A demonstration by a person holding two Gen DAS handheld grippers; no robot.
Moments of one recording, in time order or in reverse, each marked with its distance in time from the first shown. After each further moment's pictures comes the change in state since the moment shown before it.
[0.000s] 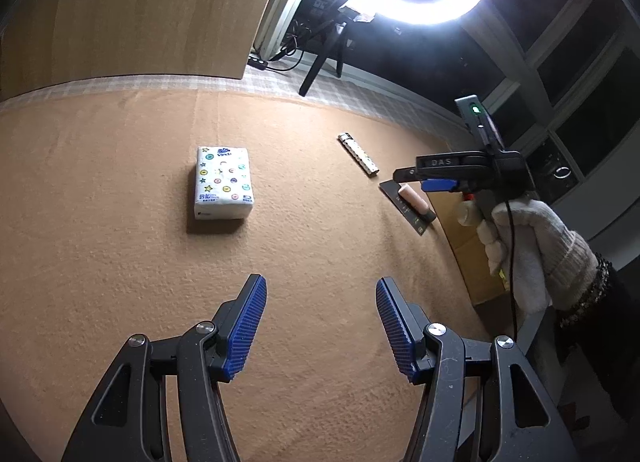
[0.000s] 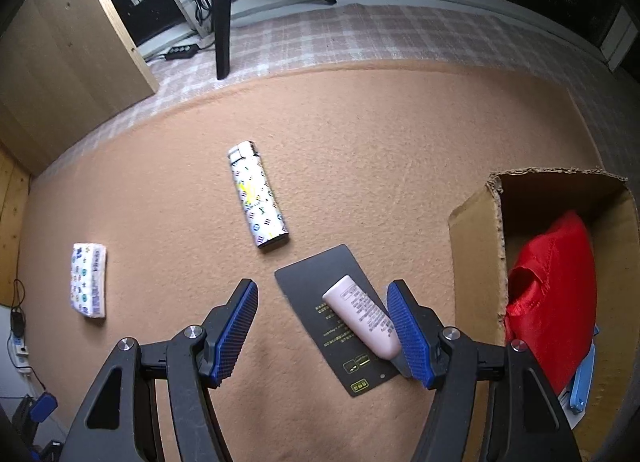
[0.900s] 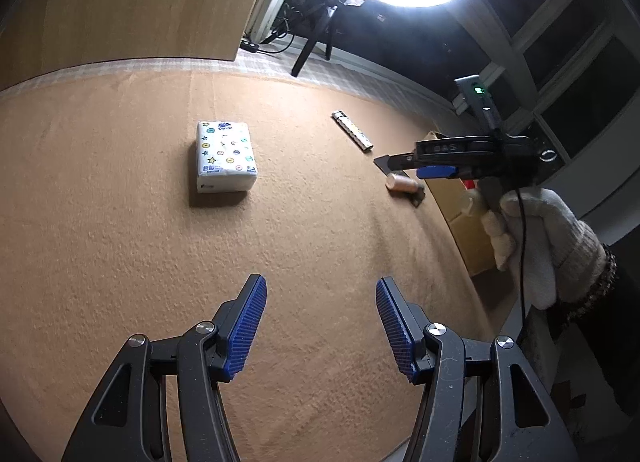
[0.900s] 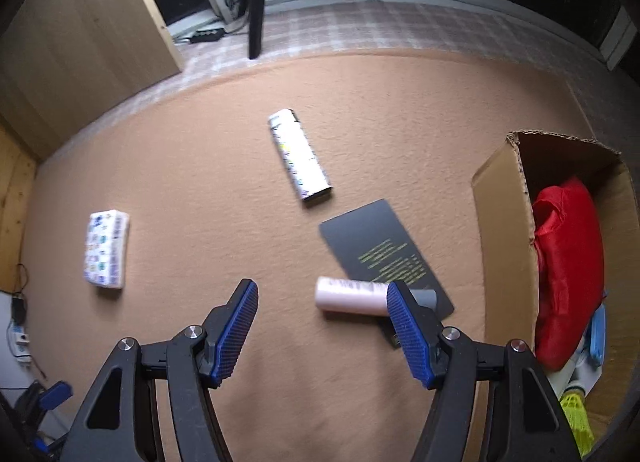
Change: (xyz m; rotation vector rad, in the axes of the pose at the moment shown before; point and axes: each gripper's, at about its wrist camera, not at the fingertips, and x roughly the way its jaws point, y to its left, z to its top) left arm 0.000 0.020 -0.016 0.037 0.050 -0.058; right arm -0.017 0.034 -0.027 -0.009 0.000 -0.004
